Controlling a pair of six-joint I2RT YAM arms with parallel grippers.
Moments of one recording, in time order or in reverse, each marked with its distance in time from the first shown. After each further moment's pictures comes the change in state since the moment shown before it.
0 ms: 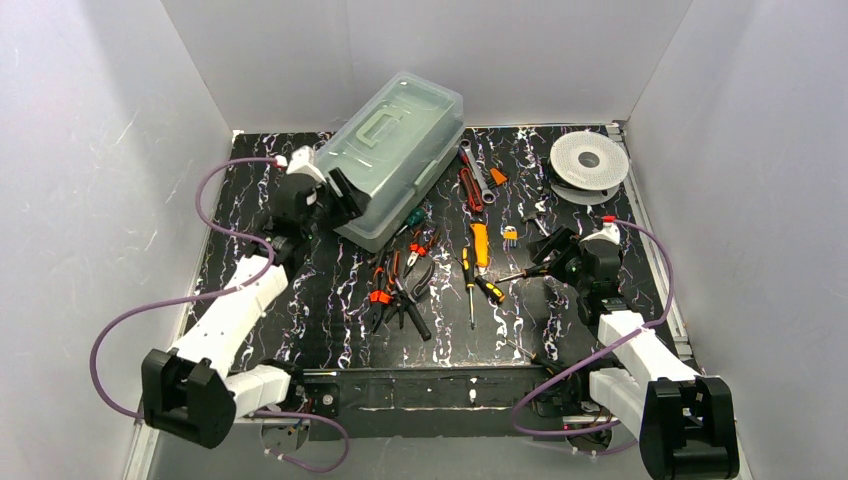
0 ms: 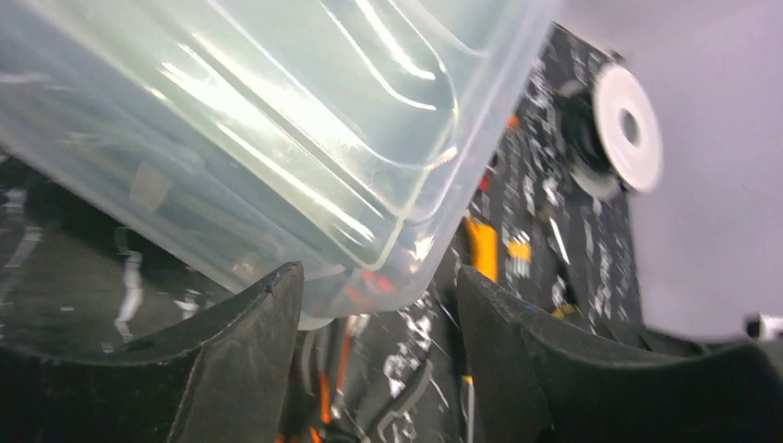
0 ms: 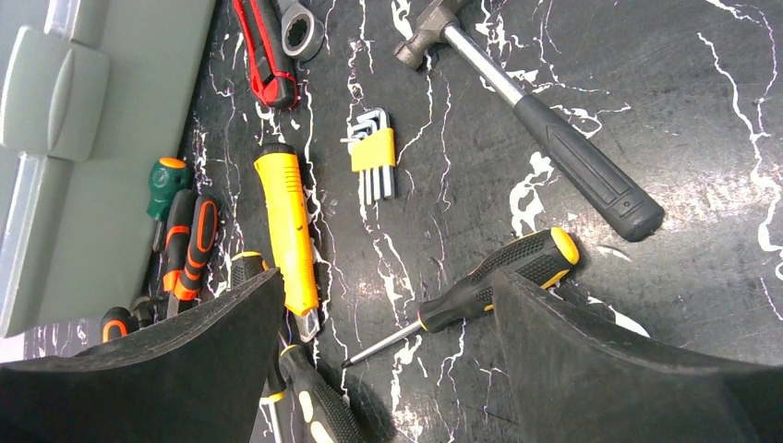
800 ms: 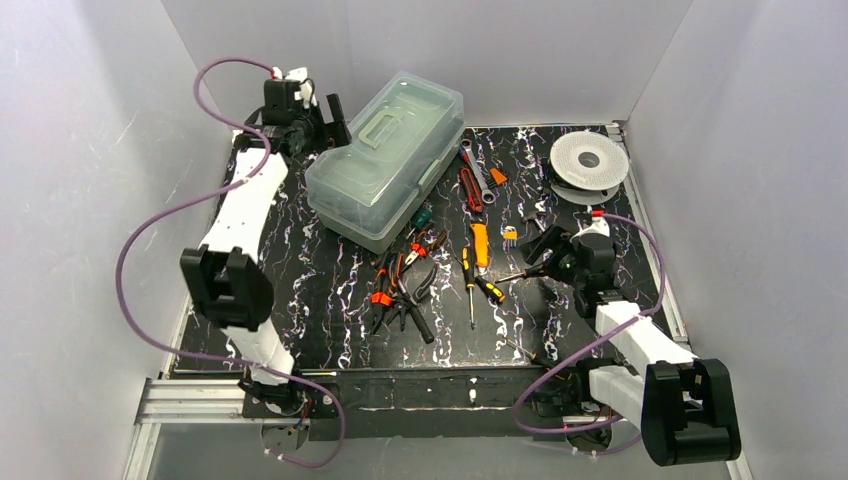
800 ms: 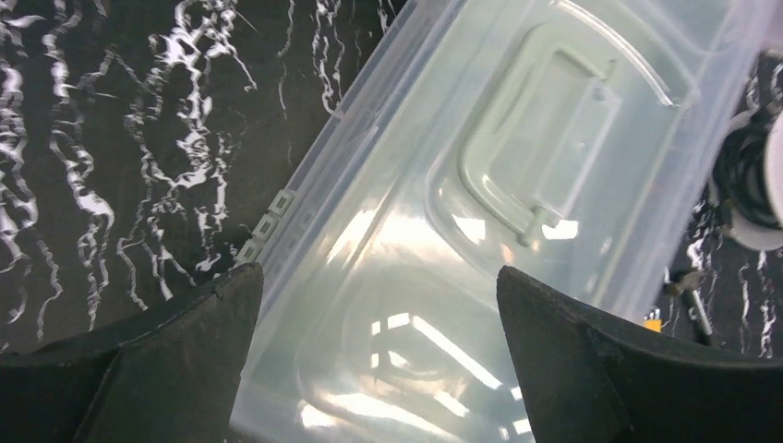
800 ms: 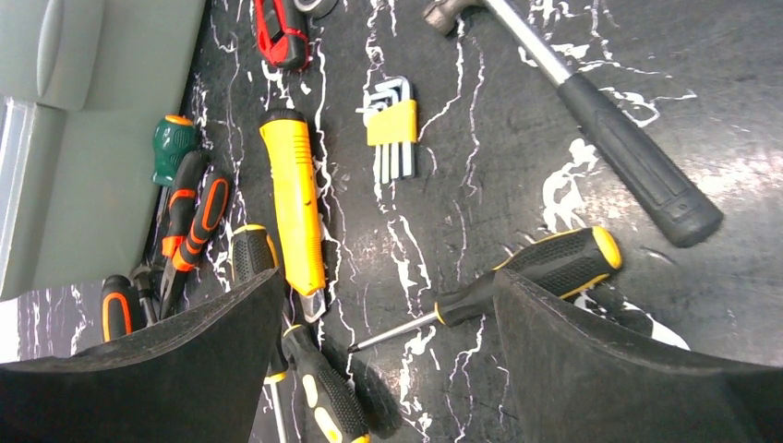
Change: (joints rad) left arm 0.124 0.507 0.795 -0.417 0.063 0.325; right arm 0.022 0.068 0.036 -0.014 -0.044 -0.029
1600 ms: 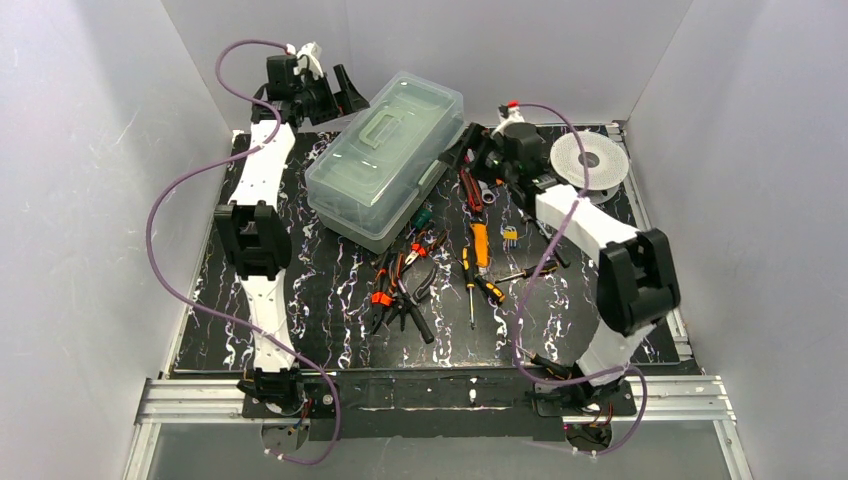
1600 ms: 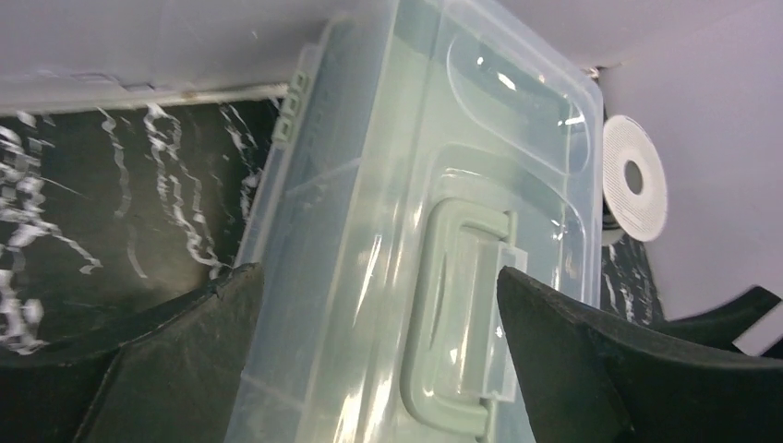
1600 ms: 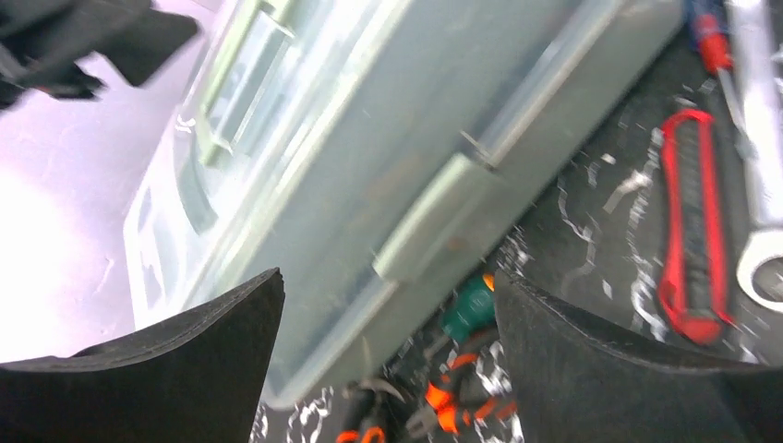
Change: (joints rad) left arm 0.082 0.506 0.528 0.084 0.438 -0.037; right arm 0.295 0.658 0.919 -0.091 -0.094 0.056
